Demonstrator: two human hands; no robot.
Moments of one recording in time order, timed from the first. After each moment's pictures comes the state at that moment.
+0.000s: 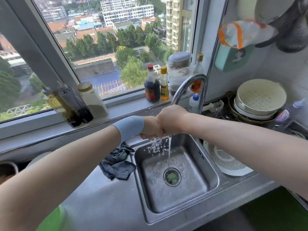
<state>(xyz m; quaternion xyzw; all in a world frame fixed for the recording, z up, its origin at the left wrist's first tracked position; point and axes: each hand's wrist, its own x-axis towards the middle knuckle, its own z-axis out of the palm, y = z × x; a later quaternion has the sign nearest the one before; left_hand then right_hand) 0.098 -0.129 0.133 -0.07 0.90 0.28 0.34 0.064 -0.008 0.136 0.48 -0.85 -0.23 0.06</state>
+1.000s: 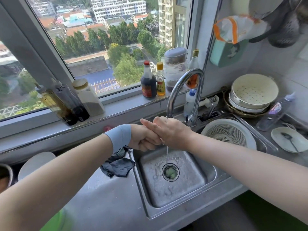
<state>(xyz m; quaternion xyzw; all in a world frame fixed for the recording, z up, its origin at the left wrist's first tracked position) 0.135 -0.159 0.108 -0.05 0.64 0.57 0.51 0.110 0.021 0.087 0.56 -0.81 0.03 0.16</state>
